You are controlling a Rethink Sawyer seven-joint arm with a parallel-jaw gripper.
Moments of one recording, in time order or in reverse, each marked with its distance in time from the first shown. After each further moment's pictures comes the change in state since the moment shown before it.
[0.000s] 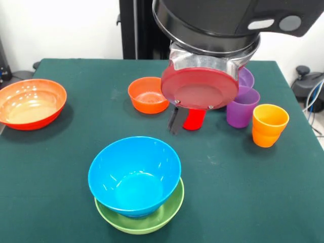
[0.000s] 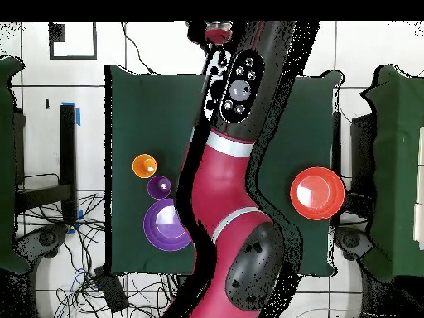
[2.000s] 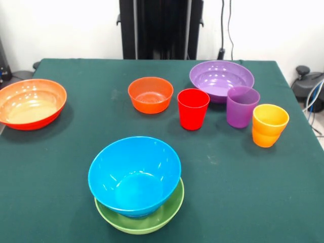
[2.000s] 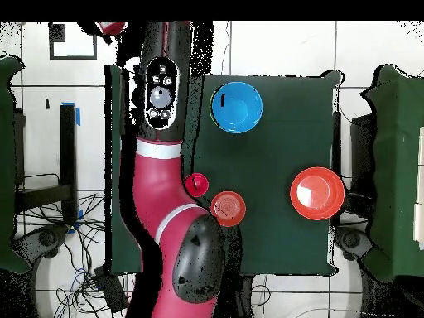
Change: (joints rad) arm 0.177 0.047 0.091 0.014 0.316 -0.205 -0.193
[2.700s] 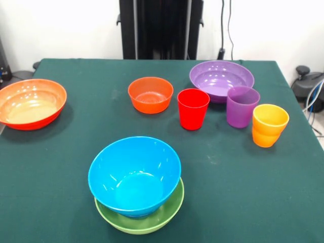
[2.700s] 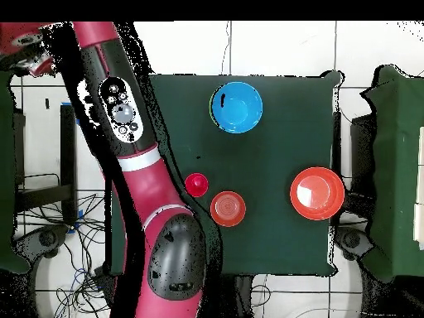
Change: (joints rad) arm 0.058 0.030 -0.272 0.336 0.458 -0.099 0.147
